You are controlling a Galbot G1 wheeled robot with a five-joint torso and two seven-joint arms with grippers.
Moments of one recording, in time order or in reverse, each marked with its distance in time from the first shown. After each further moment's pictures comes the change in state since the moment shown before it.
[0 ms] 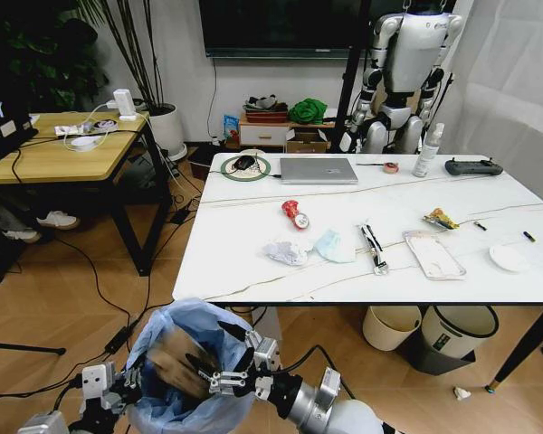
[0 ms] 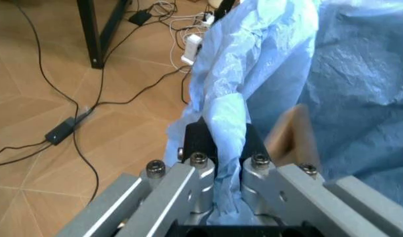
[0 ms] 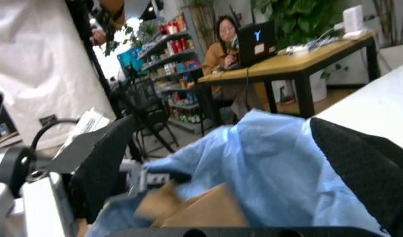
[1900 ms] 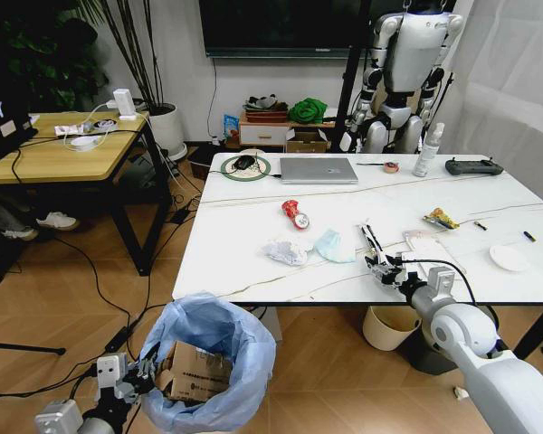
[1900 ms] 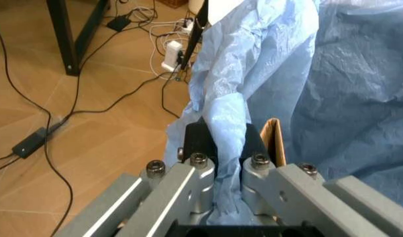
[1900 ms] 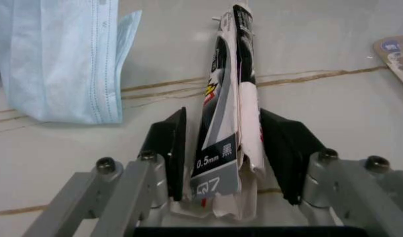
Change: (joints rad) left arm -0.081 0.026 0.052 0.040 -0.011 -0.006 0.025; right arm 0.021 -0.068 0.731 -0.246 0.061 -0.566 0.210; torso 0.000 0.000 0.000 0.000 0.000
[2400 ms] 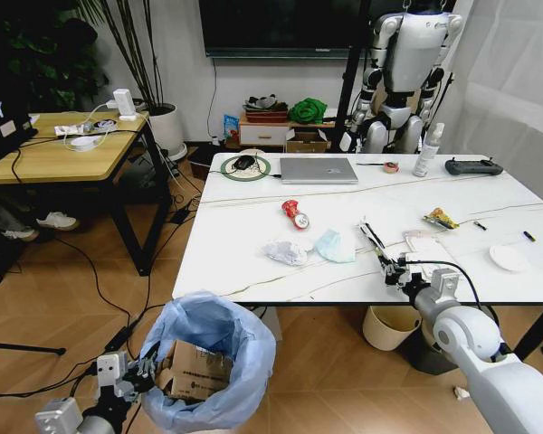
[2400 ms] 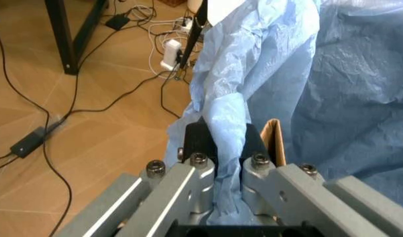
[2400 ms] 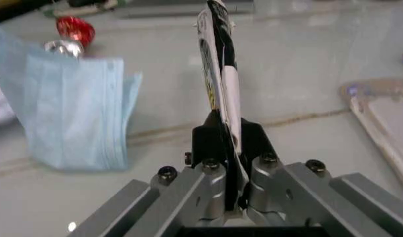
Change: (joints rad) left arm -0.004 0.011 0.003 0.002 -0.014 0.002 -0.004; right arm -0.026 0.006 0.047 0.055 0.027 0.085 0.025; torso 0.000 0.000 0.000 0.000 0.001
